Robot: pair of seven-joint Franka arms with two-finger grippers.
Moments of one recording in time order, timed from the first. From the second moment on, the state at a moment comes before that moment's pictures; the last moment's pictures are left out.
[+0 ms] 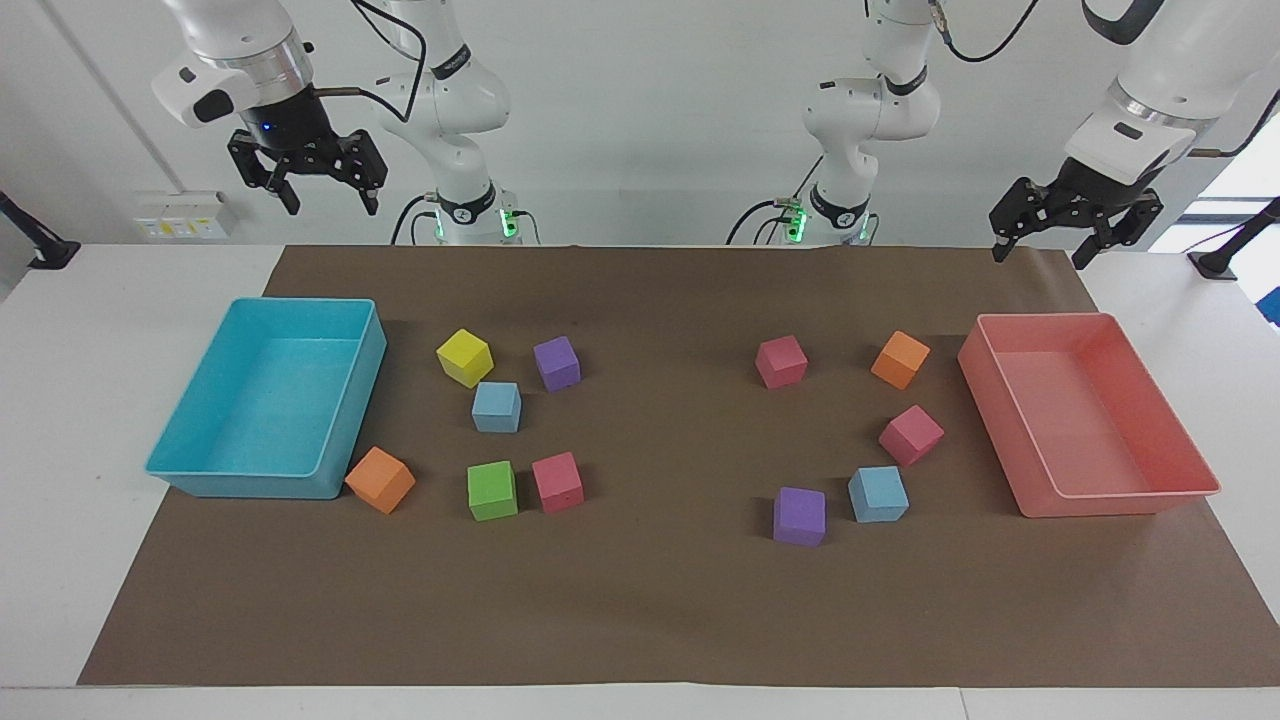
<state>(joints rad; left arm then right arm) -0.09 0.07 0.05 -1.45 -0.02 1.52 0.14 0.09 -0.13 -0.05 -1.69 -0.01 1.55 0.03</state>
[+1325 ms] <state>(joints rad) -0.12 -0.03 0.04 -1.68 -0.02 1.62 0.14 0.25 0.13 -0.05 -1.99 -0.01 2.10 0.15</state>
